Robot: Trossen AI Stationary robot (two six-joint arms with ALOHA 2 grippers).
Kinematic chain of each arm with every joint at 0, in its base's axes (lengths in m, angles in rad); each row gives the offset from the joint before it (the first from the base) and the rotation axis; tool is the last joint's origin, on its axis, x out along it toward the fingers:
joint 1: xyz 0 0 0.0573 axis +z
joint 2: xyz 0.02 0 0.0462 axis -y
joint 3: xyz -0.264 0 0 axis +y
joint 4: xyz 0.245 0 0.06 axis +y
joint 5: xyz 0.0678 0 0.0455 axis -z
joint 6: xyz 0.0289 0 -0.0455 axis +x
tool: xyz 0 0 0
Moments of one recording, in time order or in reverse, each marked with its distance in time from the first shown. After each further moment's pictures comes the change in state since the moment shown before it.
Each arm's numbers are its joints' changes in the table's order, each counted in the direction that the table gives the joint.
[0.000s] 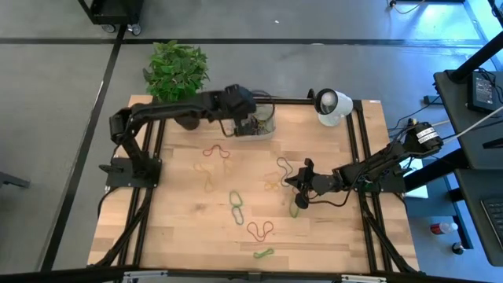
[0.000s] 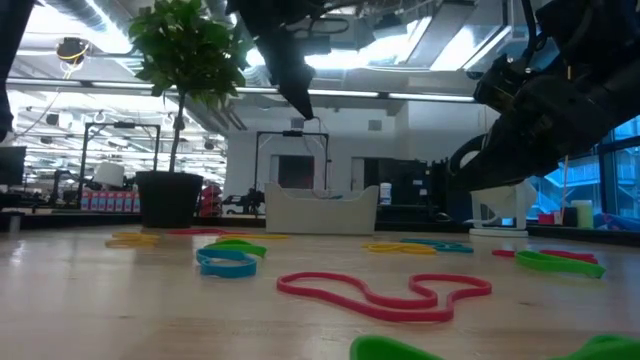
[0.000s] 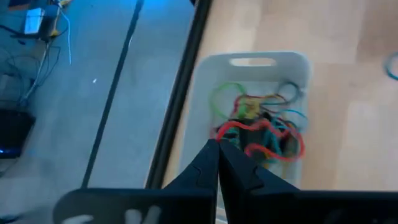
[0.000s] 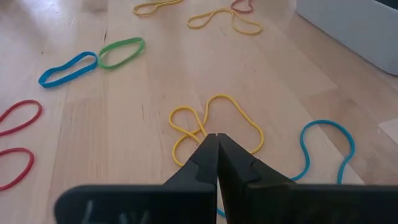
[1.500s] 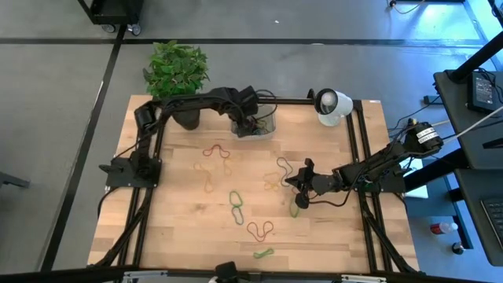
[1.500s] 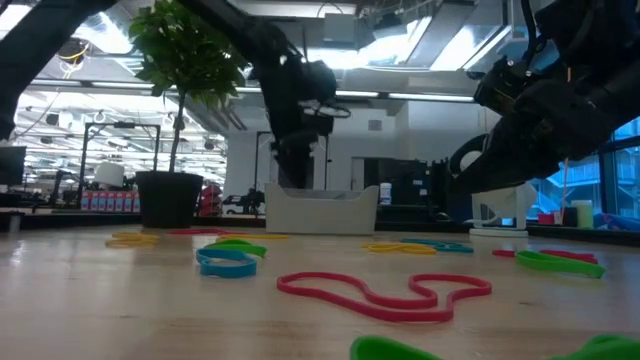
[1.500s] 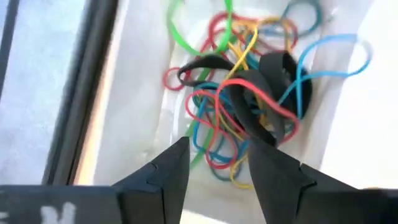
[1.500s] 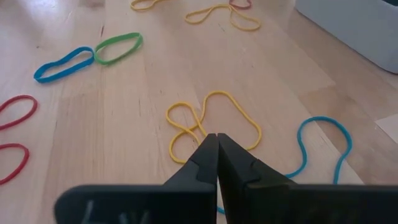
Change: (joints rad) left arm 0.148 -0.275 -0.060 0.099 0.240 -0.092; right arm -0.002 0.000 0.001 0.015 0.000 -0.001
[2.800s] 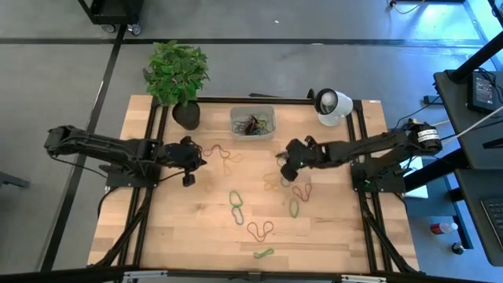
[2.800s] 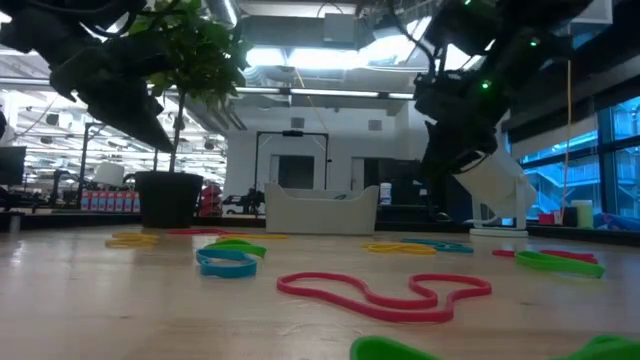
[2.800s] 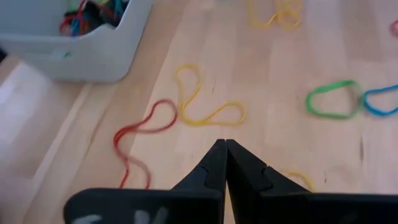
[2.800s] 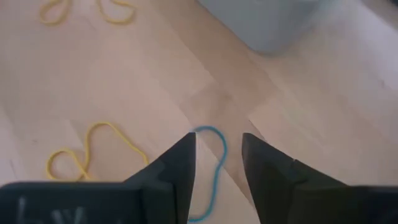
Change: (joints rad) left arm -0.530 1.213 1.181 -0.432 -0.109 -0.356; right arm -0.326 0.000 -0.415 0.795 -0.073 0.137
